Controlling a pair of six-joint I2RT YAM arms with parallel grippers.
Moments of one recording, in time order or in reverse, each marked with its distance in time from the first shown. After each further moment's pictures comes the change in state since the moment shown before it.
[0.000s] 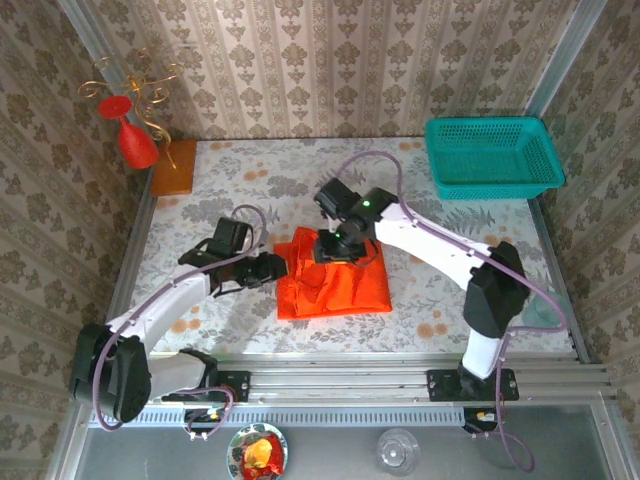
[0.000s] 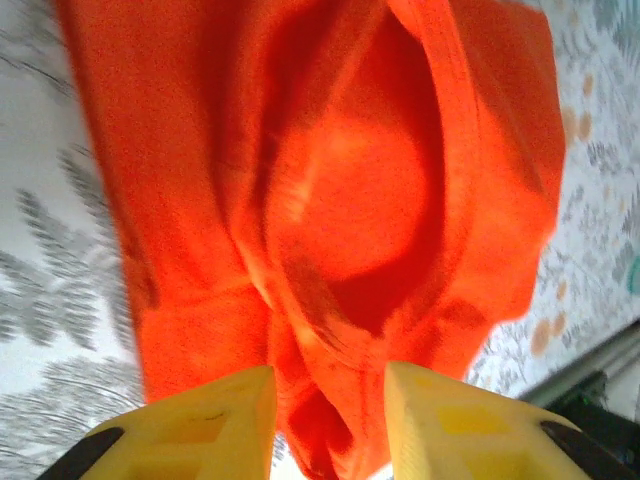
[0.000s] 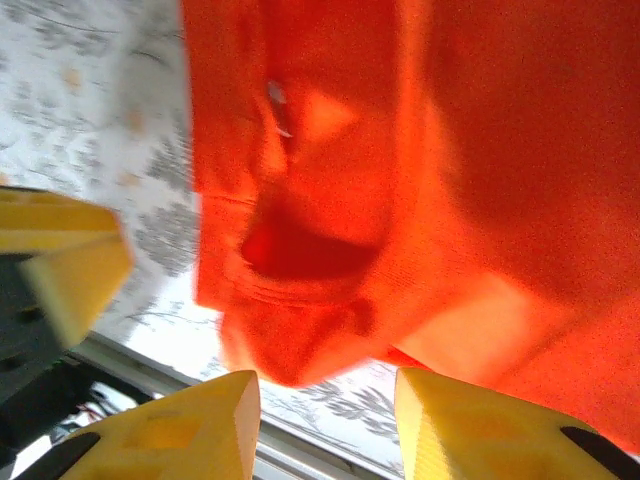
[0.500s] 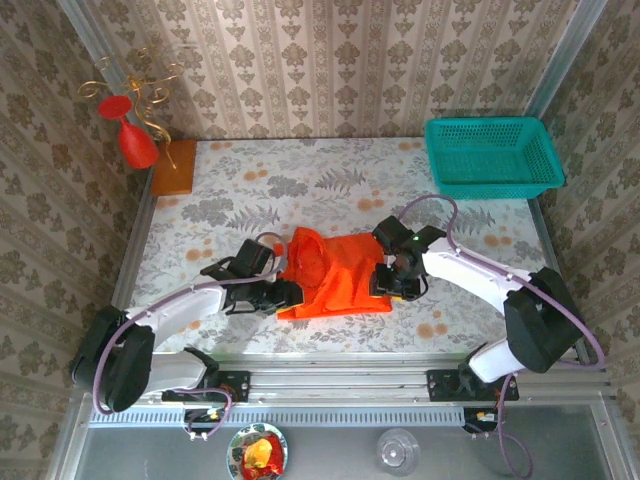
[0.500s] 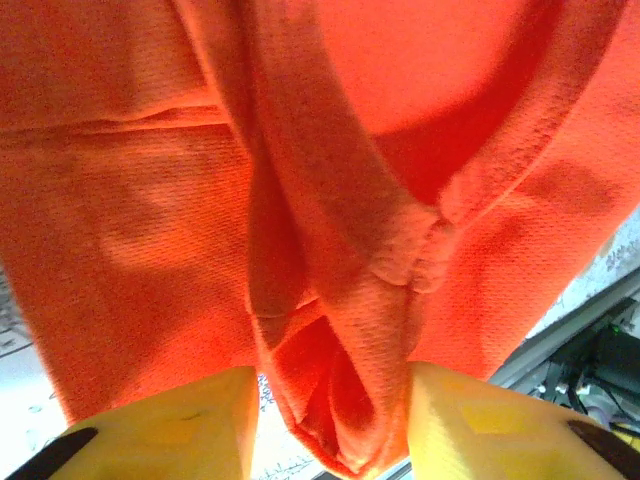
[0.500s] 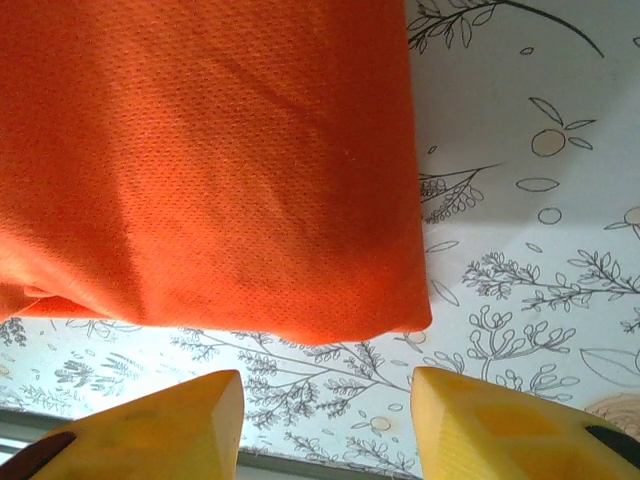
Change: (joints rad) left arm -0.146 0.053 -0.136 0.089 0.019 -0.117; right arm -0.159 -0.277 -0.561 0.110 0.014 0.055
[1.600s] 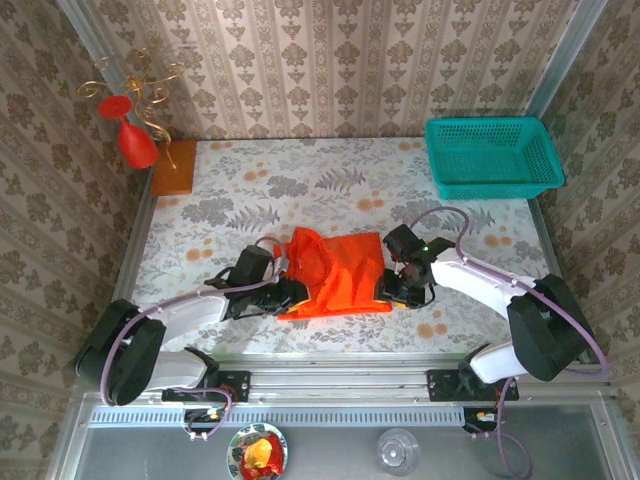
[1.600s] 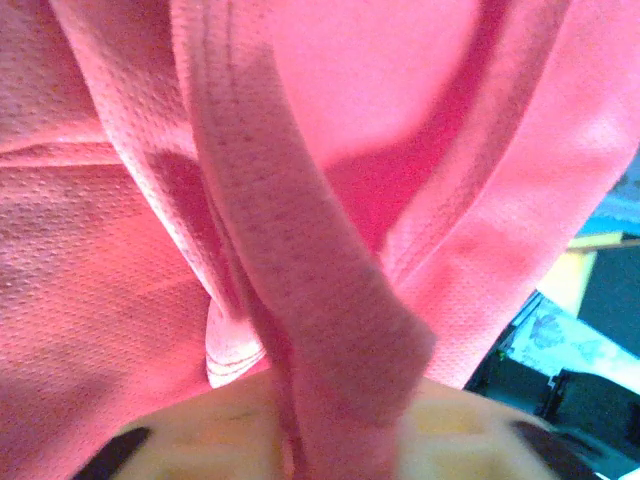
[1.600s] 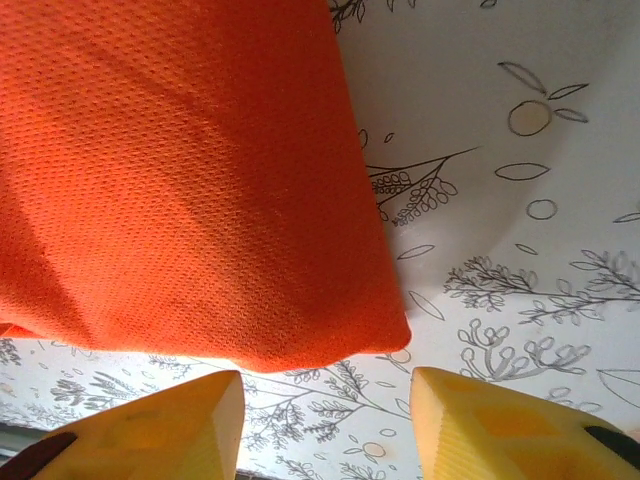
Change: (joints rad) left arm -0.008 0.034 -0.146 0.403 0.103 -0.249; right arm -0.057 -0.052 -0.150 0.133 -0.071 0.047
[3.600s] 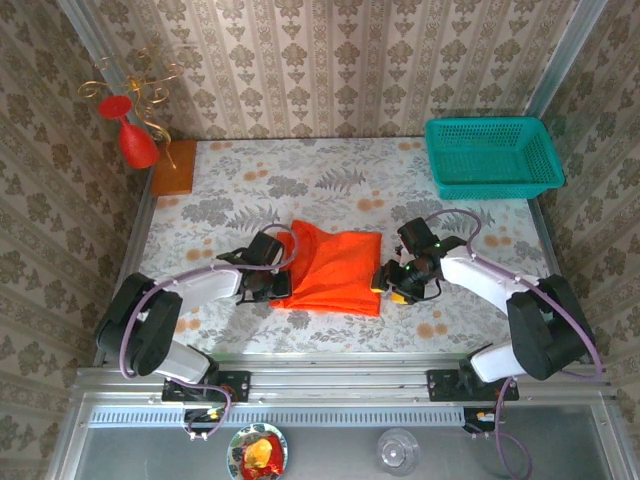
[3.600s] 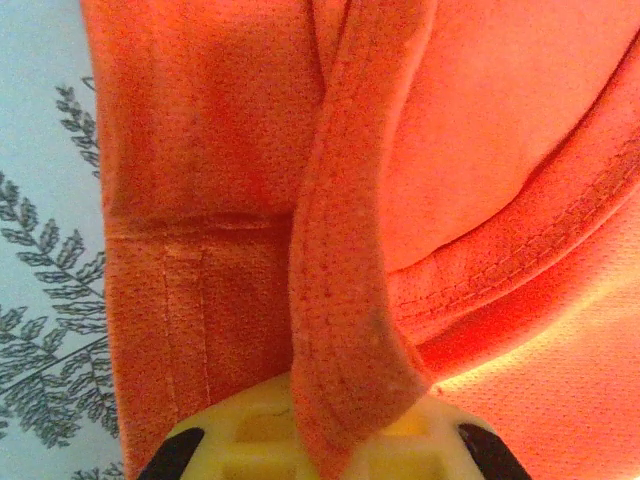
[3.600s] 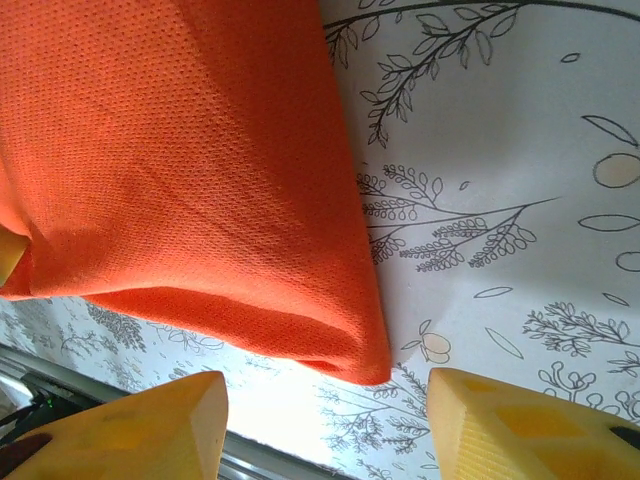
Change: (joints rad) left arm 0.013 0.182 0.232 -0.364 -0.380 0.398; right arm -0.112 0.003 -0.026 0.112 -0.200 0.002
